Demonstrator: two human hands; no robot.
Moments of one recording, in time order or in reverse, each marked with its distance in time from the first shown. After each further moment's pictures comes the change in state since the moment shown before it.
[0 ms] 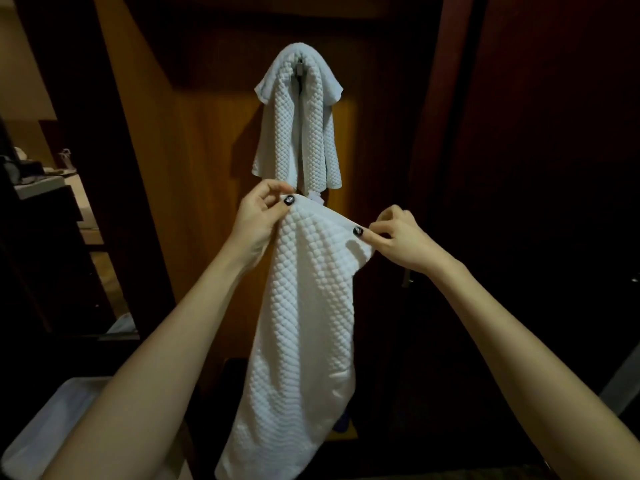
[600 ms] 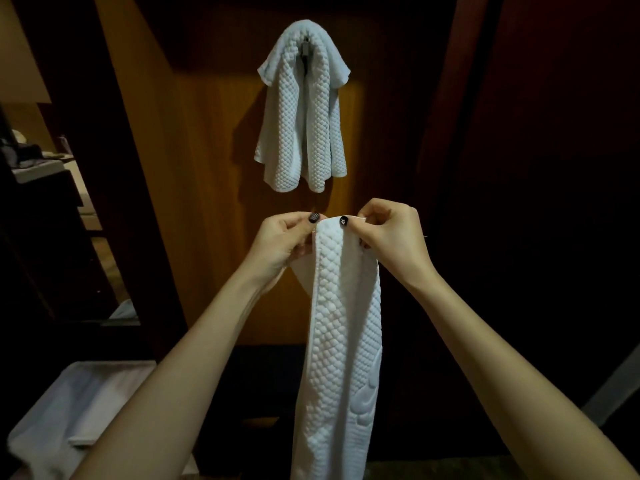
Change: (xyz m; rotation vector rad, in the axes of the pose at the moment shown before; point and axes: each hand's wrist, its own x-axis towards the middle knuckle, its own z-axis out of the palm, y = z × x) left_hand -0.032 -0.025 0.011 -0.072 -0.134 -0.212; right_hand -0.017 -0.048 0.026 0.562 0.453 -0.092
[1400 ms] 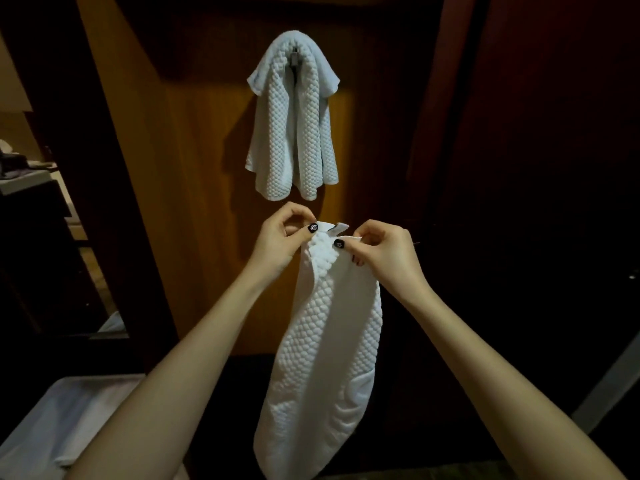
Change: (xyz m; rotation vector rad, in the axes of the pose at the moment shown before) left_hand 0.030 -0.009 -0.001 0.340 0.071 0.213; right_hand -0.002 0.019 -0.001 0.037 -0.053 0.100
